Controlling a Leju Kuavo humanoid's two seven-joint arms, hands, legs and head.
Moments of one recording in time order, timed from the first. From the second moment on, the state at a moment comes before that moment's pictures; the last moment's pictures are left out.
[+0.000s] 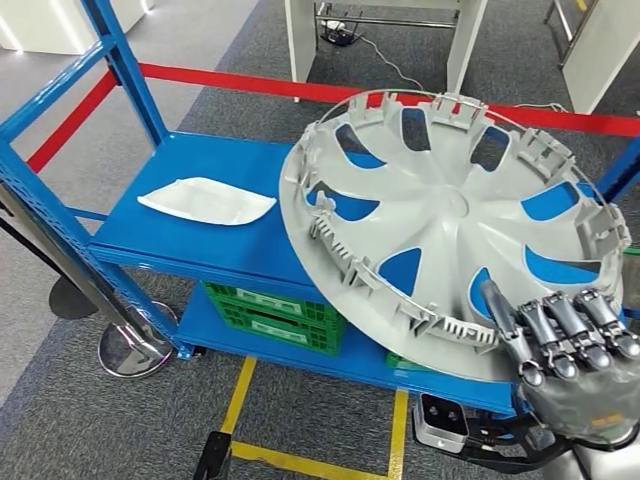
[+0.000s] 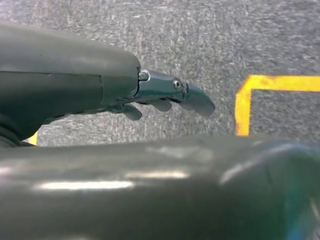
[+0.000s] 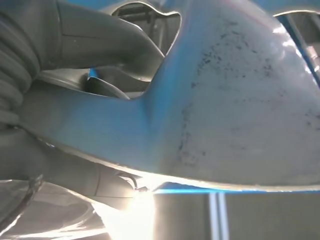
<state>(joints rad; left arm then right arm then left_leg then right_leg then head) -0.08 -0.20 0.40 -0.21 -0.38 0.23 -0.42 -0.10 -0.02 0.13 -2.10 1.50 -0.69 -0.47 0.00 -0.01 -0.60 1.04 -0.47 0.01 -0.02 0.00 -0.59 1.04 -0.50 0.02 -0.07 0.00</state>
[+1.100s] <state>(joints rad) -0.08 -0.19 0.45 -0.21 -0.42 0.26 -0.41 -0.06 -0.05 0.28 -2.19 1.48 -0.69 -0.23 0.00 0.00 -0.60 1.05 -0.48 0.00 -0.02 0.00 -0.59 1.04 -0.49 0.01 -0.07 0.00</state>
